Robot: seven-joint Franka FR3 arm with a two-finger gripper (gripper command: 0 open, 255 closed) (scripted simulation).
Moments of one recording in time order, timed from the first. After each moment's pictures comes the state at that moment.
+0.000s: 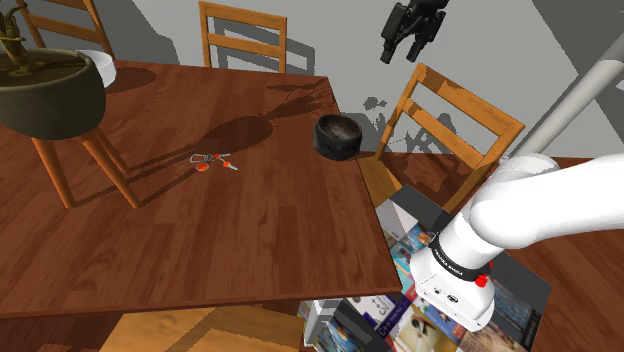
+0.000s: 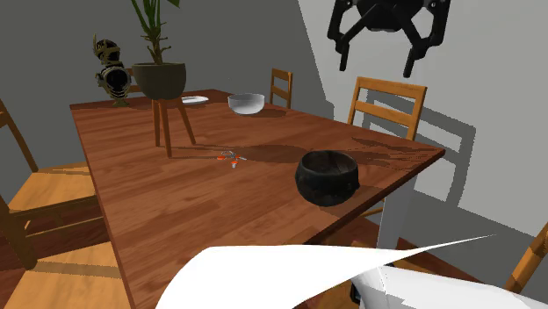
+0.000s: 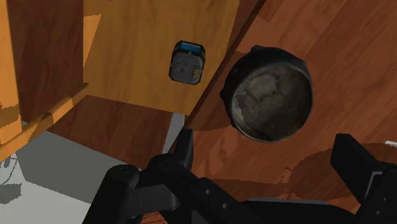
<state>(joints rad) 0.01 -0.74 -0.07 -2.28 0.01 1.64 0.07</state>
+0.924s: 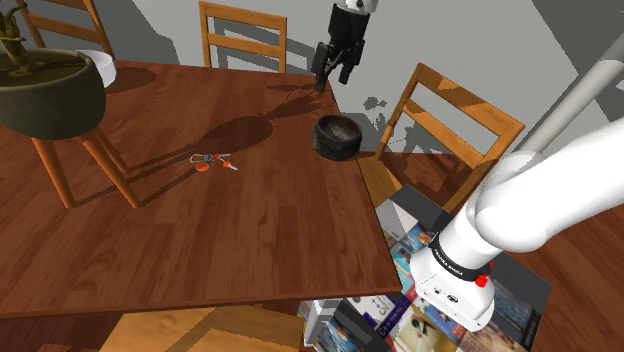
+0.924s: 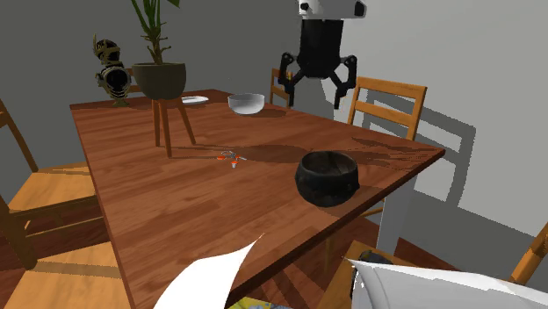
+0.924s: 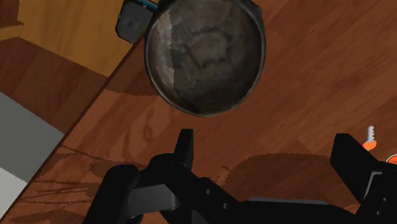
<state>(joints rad) 0.12 -0.43 0.04 -2.25 0.05 1.89 0.03</state>
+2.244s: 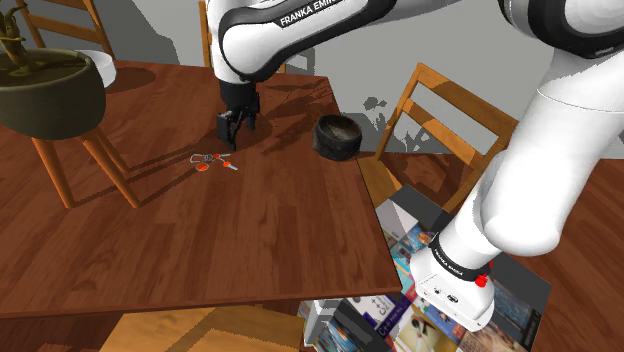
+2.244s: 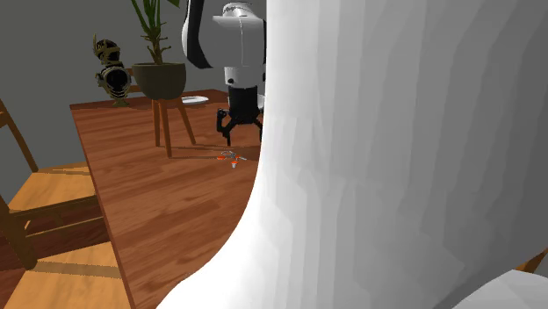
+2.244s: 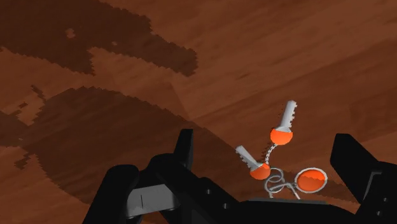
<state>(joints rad) 0.29 0.18 0.21 -1.93 -0.04 2.12 0.00</state>
